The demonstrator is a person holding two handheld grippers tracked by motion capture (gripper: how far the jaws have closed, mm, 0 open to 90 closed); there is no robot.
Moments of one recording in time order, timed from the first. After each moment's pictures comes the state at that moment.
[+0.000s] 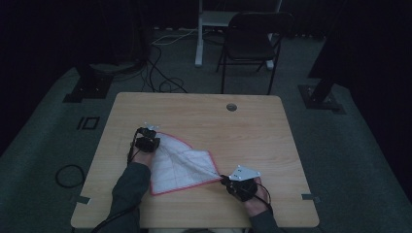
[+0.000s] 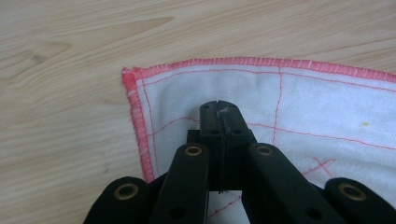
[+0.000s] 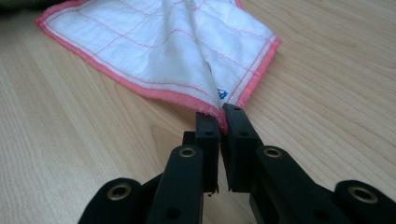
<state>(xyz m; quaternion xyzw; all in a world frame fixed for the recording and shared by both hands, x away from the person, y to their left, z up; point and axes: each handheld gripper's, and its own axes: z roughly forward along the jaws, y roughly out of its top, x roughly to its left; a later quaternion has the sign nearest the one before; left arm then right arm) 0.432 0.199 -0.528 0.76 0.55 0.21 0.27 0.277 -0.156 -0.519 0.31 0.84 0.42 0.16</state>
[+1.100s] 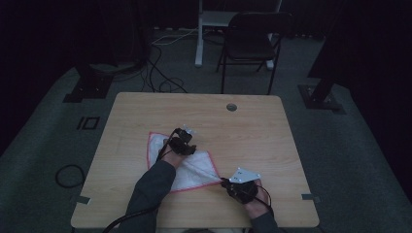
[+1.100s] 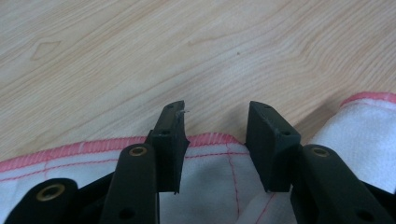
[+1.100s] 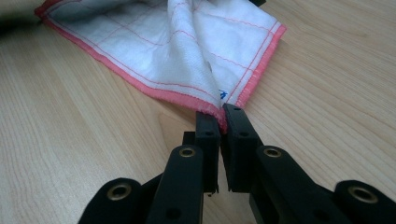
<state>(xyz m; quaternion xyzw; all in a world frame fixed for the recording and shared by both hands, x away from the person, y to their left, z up) 0.431 0.082 -0.524 0.86 0.42 0.17 0.26 0.272 -0.158 -0.523 0.31 0.84 0.41 0.16</state>
